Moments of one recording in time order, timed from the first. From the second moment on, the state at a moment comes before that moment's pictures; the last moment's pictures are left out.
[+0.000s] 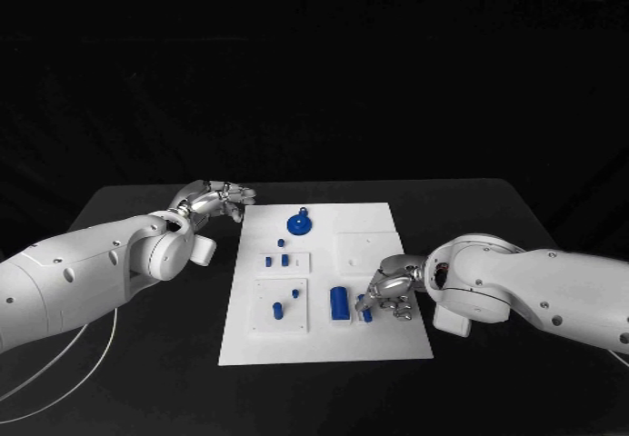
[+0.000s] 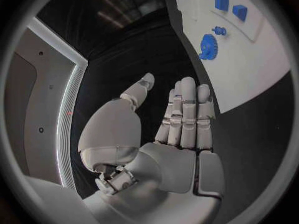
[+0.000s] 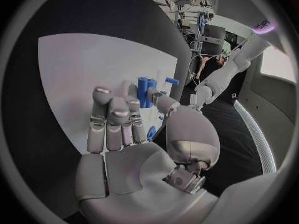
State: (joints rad) left arm 1.26 -0.72 -0.11 1.14 -0.19 -0.21 0.29; left_hand 1.00 -0.14 0.48 -0.23 0.05 0.85 0.17 0.32 0.48 1.19 0.09 0.07 0.24 1.11 -0.02 1.00 0.46 0.05 0.88 -0.10 0.74 1.28; right arm 1.25 -0.89 -0.12 1.69 -0.84 0.06 -0.51; right_hand 0.79 -0.07 0.75 -0.14 0.05 1.05 0.08 0.25 0.64 1.17 -0.03 1.06 1.14 1.32 -0.13 1.20 1.02 0.24 1.24 -0.04 0.80 1.31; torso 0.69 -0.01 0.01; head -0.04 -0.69
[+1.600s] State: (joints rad) left arm 1.26 -0.73 -0.11 1.15 -0.19 -0.20 0.28; left_hand 0.99 -0.14 0.48 -0.22 0.05 0.85 0.17 0.32 0.49 1.19 0.09 0.07 0.24 1.11 -0.02 1.00 0.47 0.05 0.88 -0.10 0.74 1.29; right arm 1.25 -0.88 -0.12 1.68 -0.89 0.05 -0.56; right_hand 0.75 -0.07 0.73 -0.13 0.05 1.05 0.08 0.24 0.63 1.17 -0.03 1.06 1.14 1.32 -0.13 1.20 1.02 0.25 1.24 -0.04 0.80 1.31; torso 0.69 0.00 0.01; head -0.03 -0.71
